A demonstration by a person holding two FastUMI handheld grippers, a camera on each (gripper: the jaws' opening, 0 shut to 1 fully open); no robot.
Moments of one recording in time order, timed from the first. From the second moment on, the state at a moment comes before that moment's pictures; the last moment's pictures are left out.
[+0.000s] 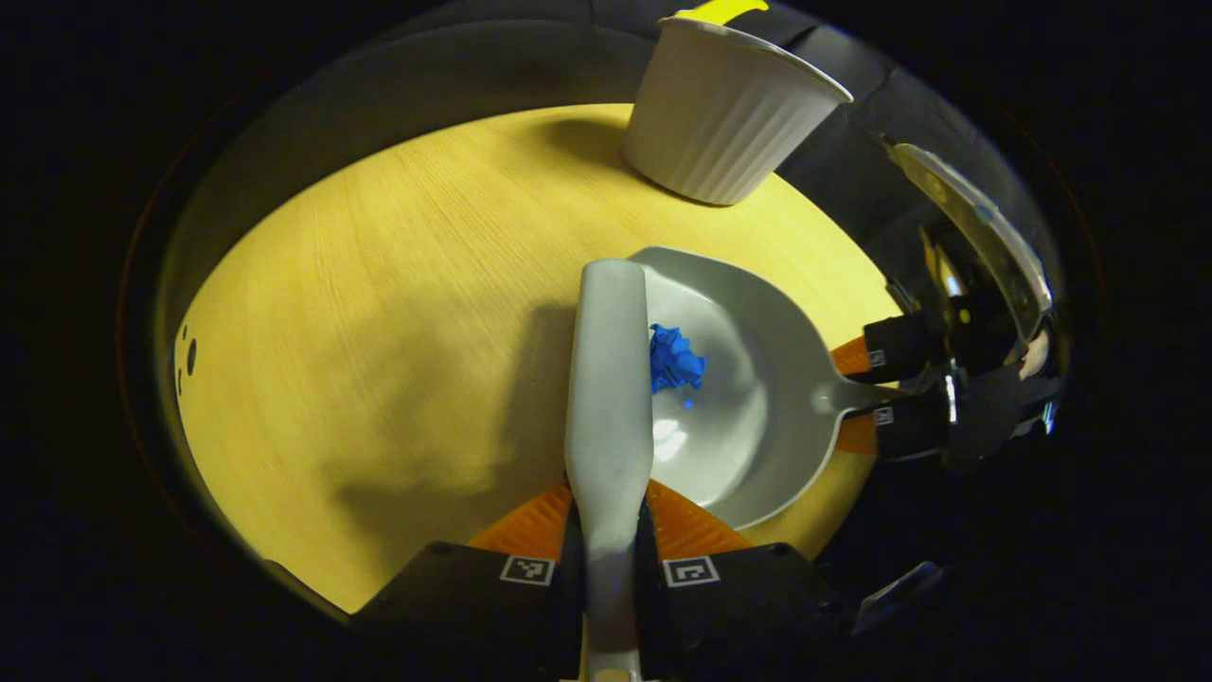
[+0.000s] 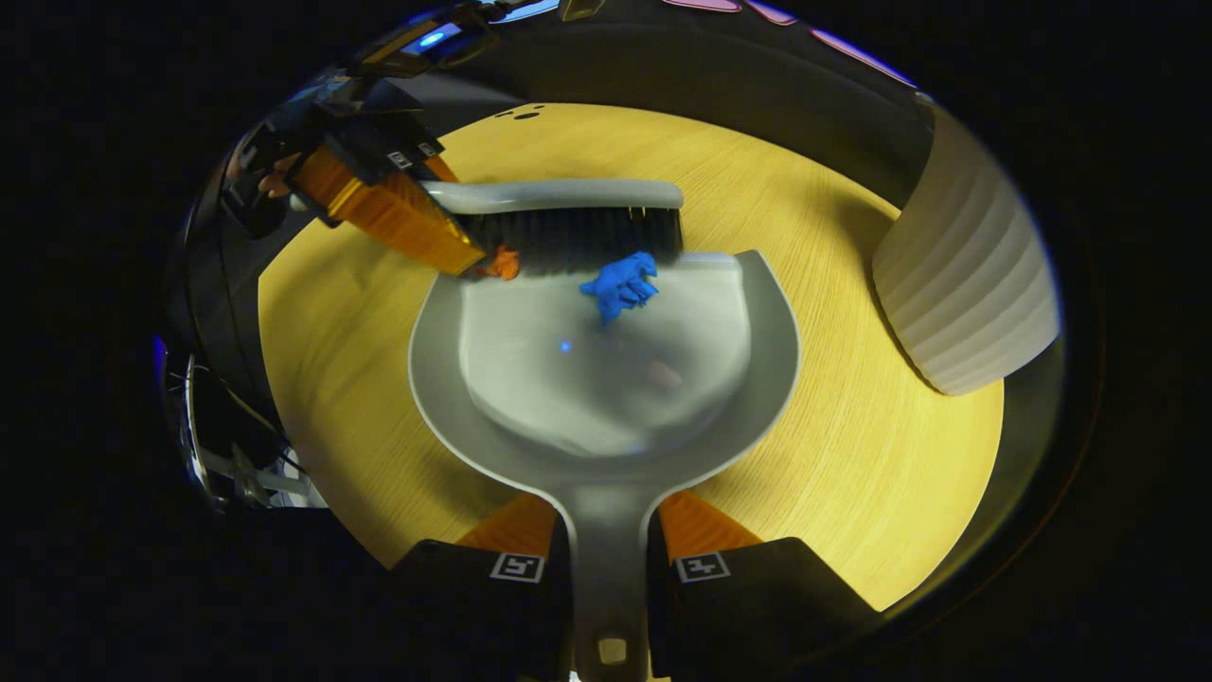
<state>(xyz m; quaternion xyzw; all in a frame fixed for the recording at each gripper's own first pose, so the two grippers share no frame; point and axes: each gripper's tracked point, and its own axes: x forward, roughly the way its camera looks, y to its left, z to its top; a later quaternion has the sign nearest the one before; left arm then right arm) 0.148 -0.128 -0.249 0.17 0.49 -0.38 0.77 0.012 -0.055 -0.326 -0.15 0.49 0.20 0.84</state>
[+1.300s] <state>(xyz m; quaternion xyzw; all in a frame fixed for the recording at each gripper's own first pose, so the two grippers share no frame) 0.101 -0.046 -0.233 0.01 0.37 -0.24 0.90 0.006 -0.059 -0.290 -0.13 0.43 0.11 0.89</state>
